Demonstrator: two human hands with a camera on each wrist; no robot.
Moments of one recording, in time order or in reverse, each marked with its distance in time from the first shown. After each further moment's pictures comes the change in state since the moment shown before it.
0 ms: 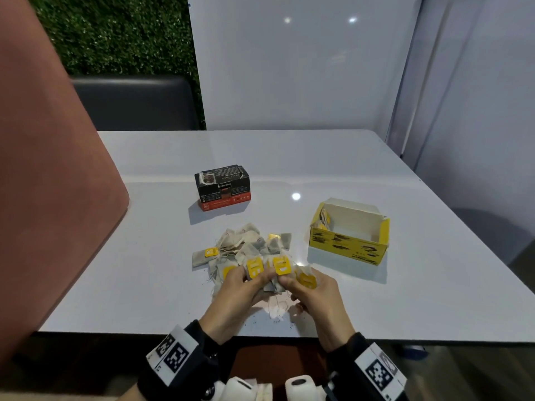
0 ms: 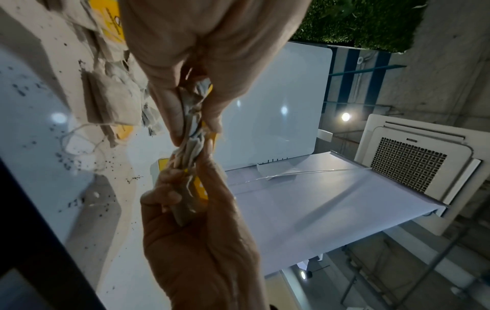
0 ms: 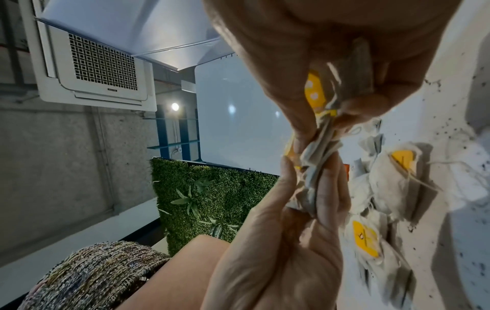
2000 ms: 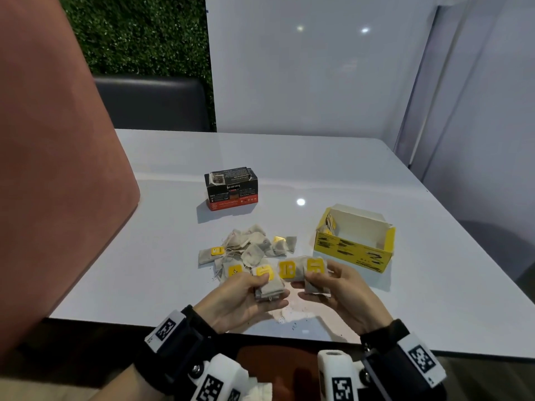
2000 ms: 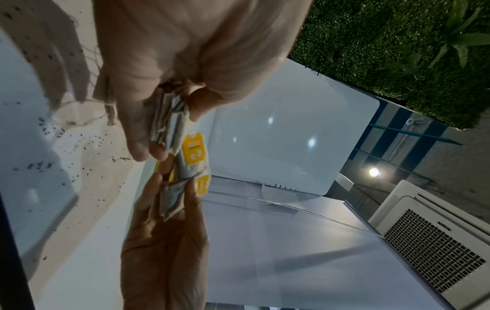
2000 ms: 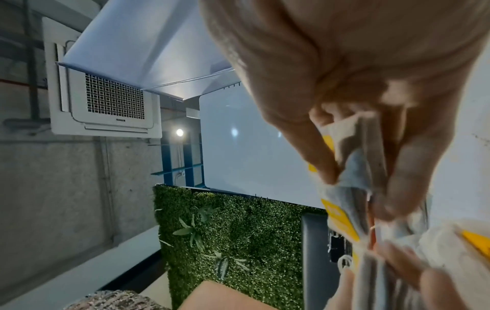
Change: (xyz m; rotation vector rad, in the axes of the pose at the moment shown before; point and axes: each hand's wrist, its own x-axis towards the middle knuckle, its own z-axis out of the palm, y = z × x) left_hand 0.002 0.012 -0.009 -0.465 -0.101 -0.425; right_hand 0.013 -0.029 -0.034 0.147 -0.235 0.214
